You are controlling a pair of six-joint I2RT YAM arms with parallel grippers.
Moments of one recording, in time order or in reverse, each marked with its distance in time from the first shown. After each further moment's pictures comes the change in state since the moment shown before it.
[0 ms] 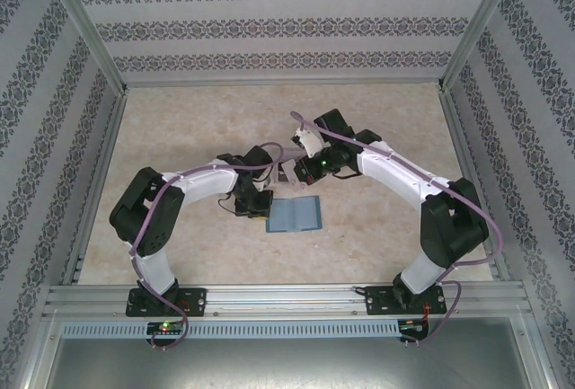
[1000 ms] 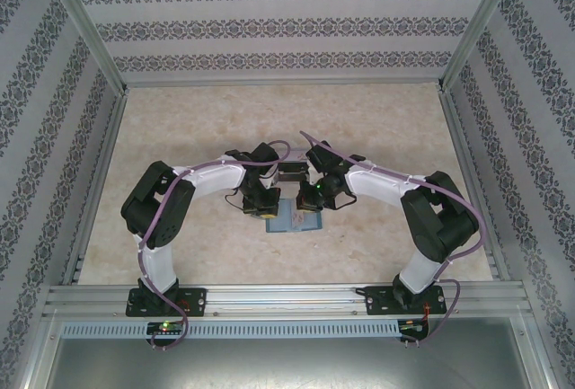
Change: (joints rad) left arm -0.012 0.095 0.084 -0.011 0.048 0.015; right arm 0.073 0.047 -0.271 0.126 0.007 0.730
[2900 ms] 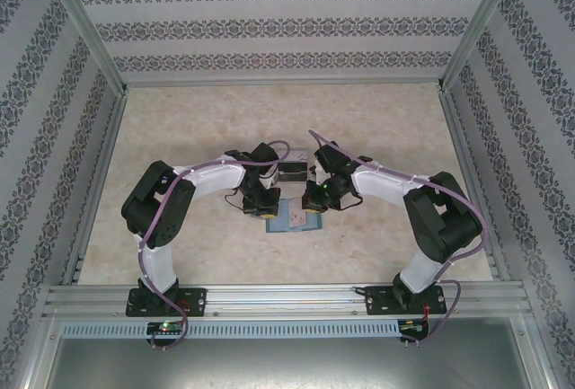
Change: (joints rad) left arm 0.001 0.008 -0.004 0.006 0.019 0.000; right arm -0.054 -0.014 -0.053 0.033 -0.042 -0.005
